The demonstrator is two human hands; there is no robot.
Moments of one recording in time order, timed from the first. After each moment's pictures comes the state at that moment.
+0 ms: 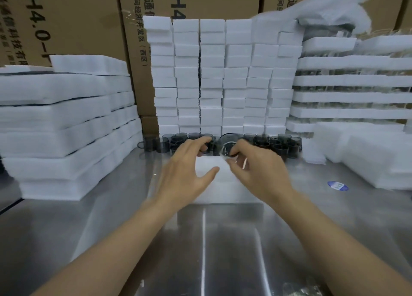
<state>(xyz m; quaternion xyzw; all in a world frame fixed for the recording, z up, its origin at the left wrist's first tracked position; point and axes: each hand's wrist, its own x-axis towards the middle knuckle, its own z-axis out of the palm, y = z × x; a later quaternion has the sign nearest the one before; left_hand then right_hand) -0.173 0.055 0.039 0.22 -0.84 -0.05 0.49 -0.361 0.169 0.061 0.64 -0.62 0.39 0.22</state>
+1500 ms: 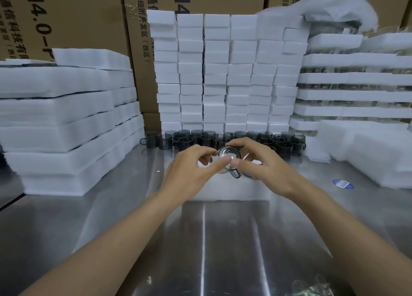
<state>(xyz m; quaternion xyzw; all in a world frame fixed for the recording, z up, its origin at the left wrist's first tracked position) -0.174 0.056 0.045 0.28 -0.83 -0.21 0.44 -0.366 0.180 0.077 0.67 -0.58 0.44 -0.14</state>
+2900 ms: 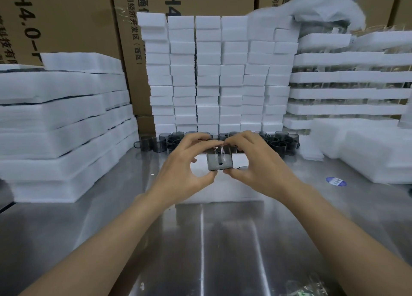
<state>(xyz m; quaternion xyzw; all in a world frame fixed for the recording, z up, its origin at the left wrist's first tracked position) -0.169 0.043 0.047 0.12 -0.87 -0.11 0.46 -0.371 0.171 0.070 0.69 -0.61 0.35 0.15</state>
